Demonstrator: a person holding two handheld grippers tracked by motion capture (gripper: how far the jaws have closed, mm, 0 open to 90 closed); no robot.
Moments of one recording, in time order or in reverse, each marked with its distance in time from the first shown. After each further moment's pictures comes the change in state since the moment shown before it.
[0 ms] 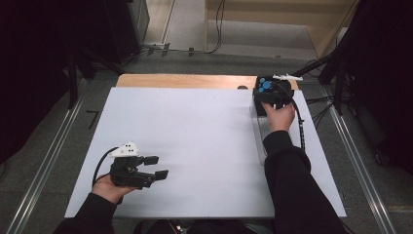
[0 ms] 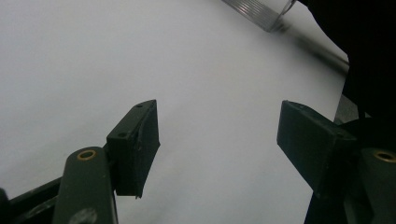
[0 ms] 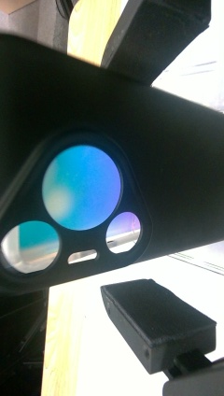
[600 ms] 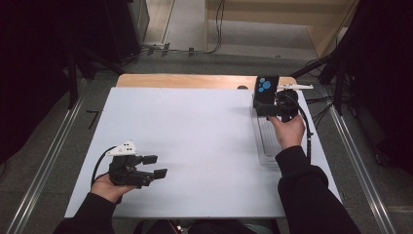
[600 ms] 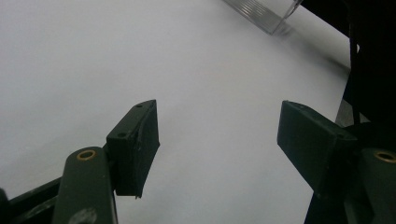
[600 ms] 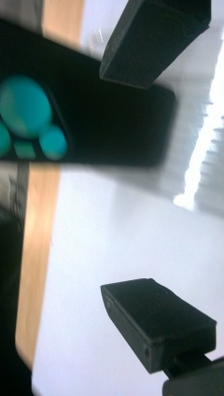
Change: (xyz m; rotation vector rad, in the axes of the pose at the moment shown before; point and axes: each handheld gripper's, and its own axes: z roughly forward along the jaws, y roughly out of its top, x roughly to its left) left arm 0.002 0.001 -0.002 -0.002 0.006 -0.021; right arm 0.017 -0.017 -0.068 0.067 0.202 -0.031
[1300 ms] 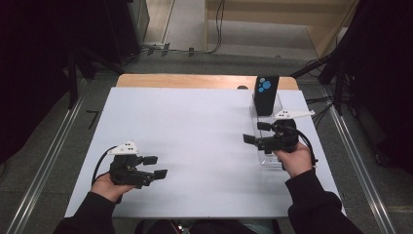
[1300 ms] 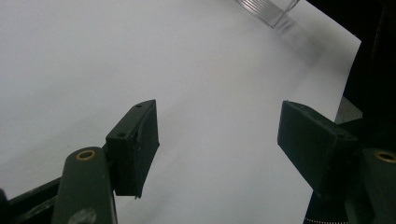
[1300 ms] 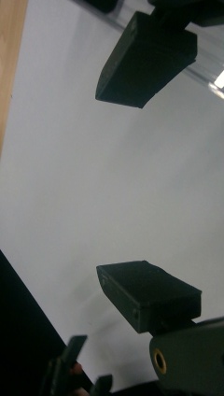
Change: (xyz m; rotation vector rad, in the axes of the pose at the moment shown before) left arm 0.003 -0.001 0.002 0.031 -0.007 -0.010; right arm 0.050 -0.054 -0.056 0.053 0.379 -0.163
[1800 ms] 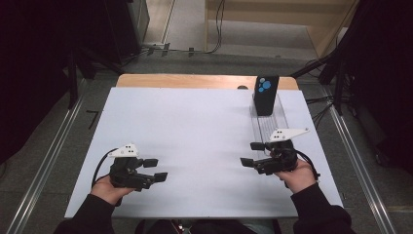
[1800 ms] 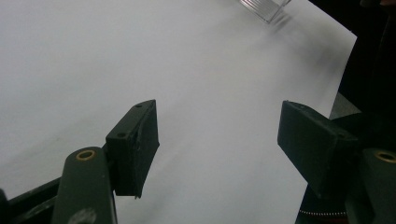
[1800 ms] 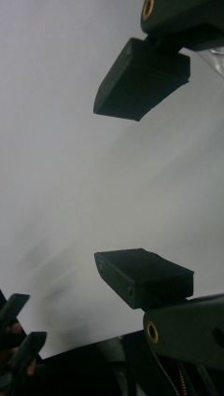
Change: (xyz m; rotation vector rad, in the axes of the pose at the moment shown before) left arm -0.004 -0.005 0.000 0.006 -0.013 0.000; right arm 0.028 -0.034 -0.007 0.105 0.097 -0.106
